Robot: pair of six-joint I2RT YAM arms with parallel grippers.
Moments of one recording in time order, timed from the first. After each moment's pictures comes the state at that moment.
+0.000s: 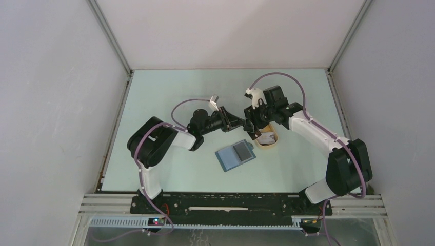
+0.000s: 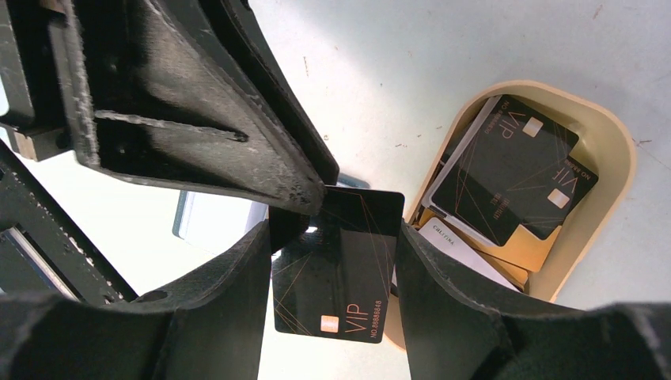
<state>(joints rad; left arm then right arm) -0.62 1.90 0.77 1.09 0.50 -1.22 0.45 1.50 1.12 -0.48 -0.39 -0.08</state>
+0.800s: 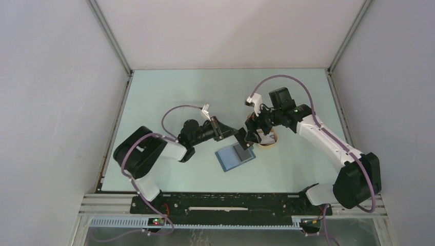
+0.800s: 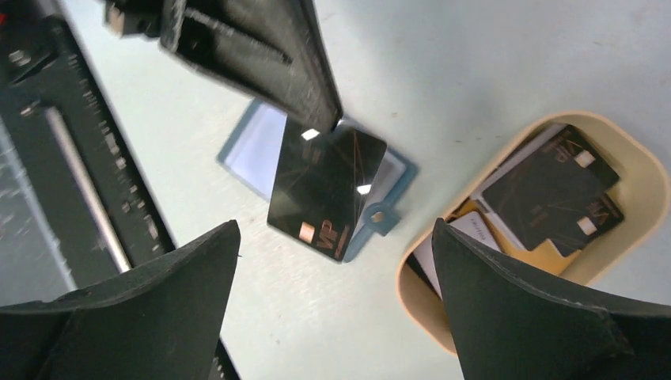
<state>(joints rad) -0.63 1.75 0.56 1.14 0.47 -1.11 0.45 1.39 1.12 -0.61 -0.54 -0.32</state>
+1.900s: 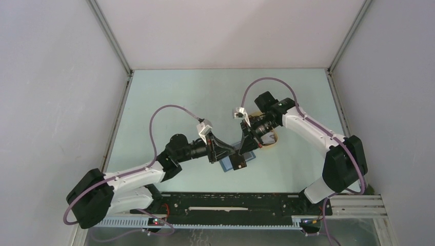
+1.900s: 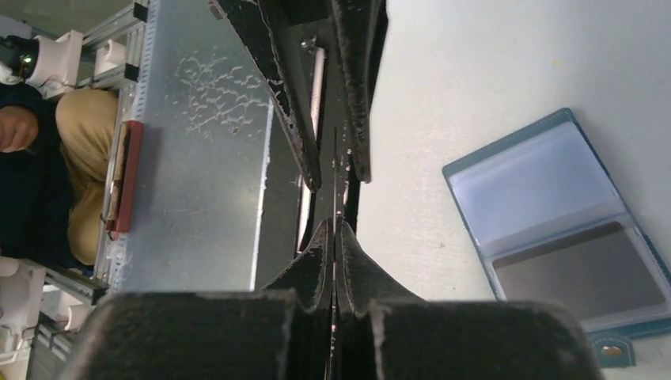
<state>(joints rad) -0.82 1.09 0.38 0.71 0.47 -0.47 0.54 1.55 1.23 -1.00 -1.11 -0.65</state>
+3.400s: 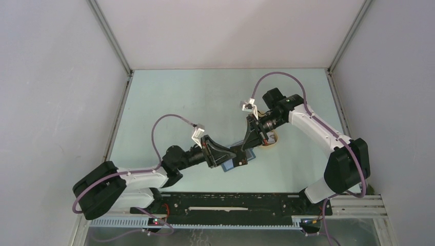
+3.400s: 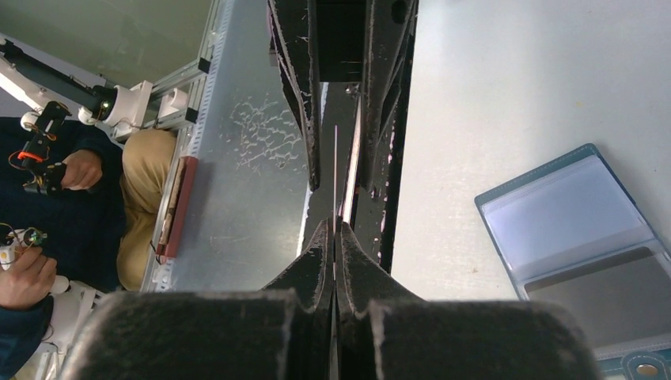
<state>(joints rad) -0.88 1.19 0.22 1.20 0.38 -0.76 0.45 1.53 1.27 -1.10 -1.28 -0.68</state>
